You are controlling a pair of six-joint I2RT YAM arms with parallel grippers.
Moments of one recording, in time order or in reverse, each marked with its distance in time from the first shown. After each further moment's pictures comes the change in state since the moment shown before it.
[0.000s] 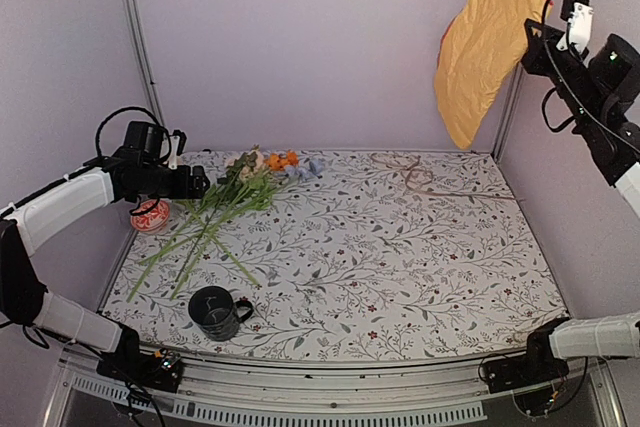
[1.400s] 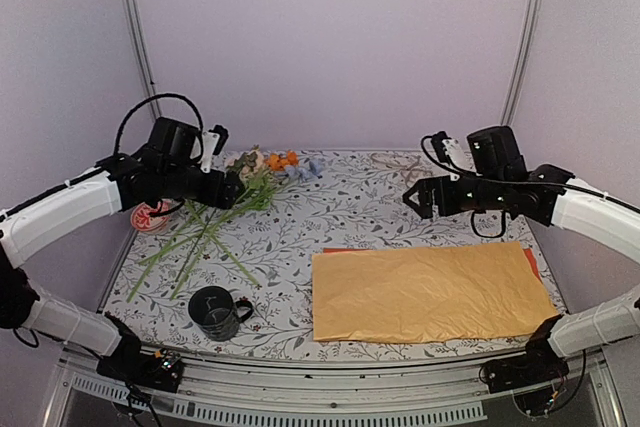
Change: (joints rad) left arm -0.328 -0.032 0.057 -0.032 -0.107 0.051; right arm 0.304 0.127 -0.379 -0.483 -0.235 0.285
